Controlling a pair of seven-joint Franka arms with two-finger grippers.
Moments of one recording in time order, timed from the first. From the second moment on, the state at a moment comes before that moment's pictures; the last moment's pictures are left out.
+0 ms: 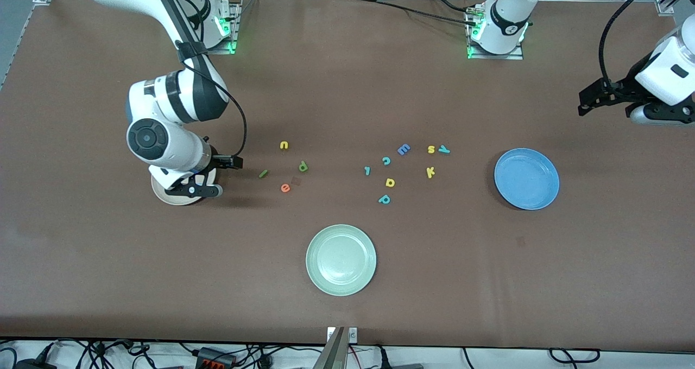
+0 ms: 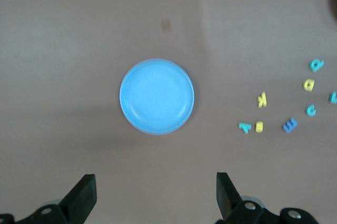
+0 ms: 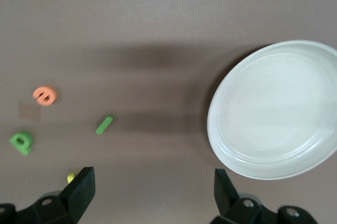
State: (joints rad) left arm 0.05 -0.06 -0.07 -1.72 0.00 1.57 0.01; right arm 0.38 0.40 -0.08 -1.85 0.06 2.05 0.34
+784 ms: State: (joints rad) left arm 0.01 0.31 -0.10 -1.73 -0.02 1.66 0.01; right arm 0.46 0.55 -0.08 -1.91 0.19 2.32 0.64
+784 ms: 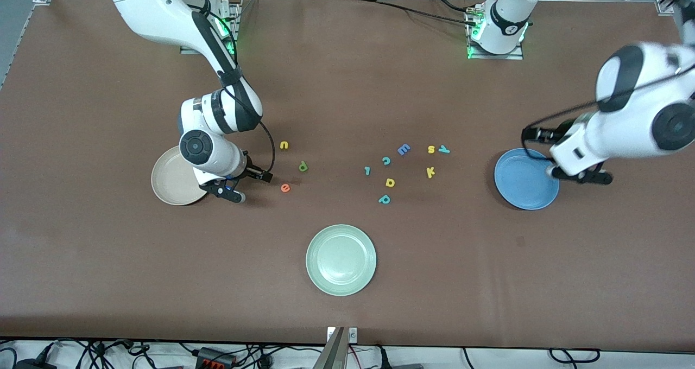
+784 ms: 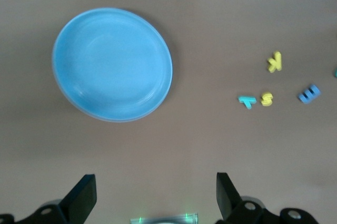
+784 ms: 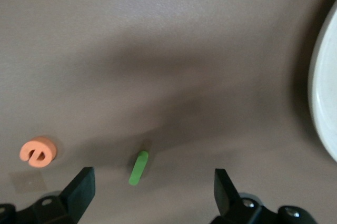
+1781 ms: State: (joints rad) left arm -0.22 0.64 -0.11 -1.60 -0.02 1.90 -0.18; right arm 0.49 0.59 -0.08 -1.90 0.23 2.36 0.71
